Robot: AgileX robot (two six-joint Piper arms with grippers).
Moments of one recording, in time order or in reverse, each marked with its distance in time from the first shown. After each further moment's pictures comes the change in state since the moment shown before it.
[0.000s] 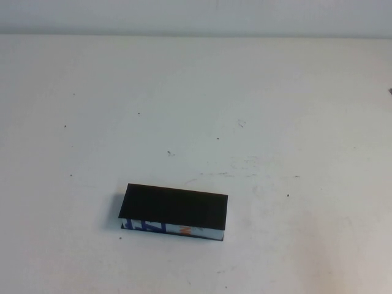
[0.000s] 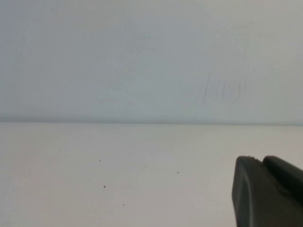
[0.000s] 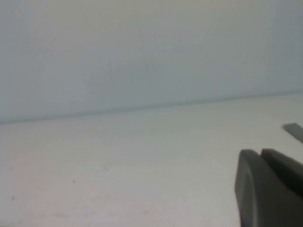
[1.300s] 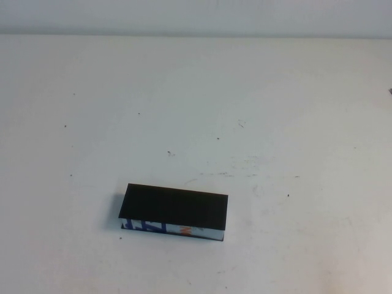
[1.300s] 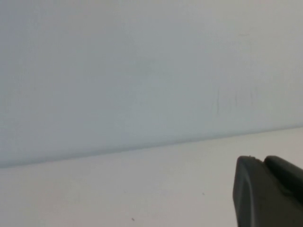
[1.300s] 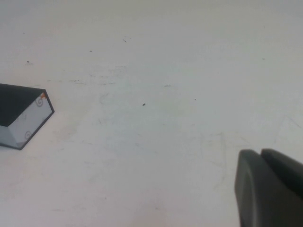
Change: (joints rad) right arm 0.040 0.000 0.000 0.564 0.376 -0.623; left arm -0.007 0.000 0.000 0.290 -0.021 -0.172
